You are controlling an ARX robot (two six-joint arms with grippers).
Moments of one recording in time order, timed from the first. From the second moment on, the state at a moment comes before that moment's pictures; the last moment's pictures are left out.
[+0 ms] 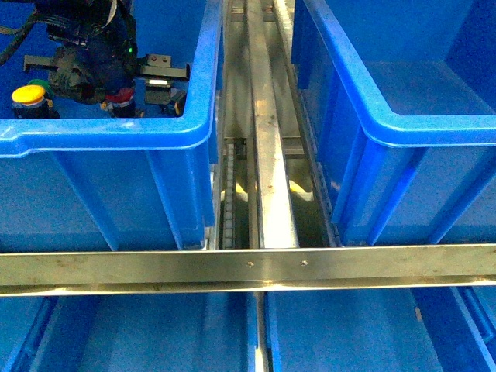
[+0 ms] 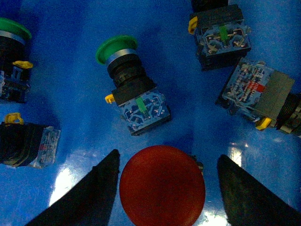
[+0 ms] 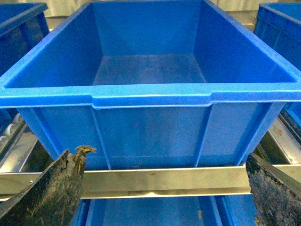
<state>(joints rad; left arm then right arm) -0.25 2.17 1.69 -0.18 -0.37 -0.17 0.00 0.00 0.02 0.00 0.00 0.00</state>
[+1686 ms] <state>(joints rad) -0.32 1.66 0.96 1.06 0.73 -1.10 0.00 0.00 0.02 0.00 0.00 0.00</state>
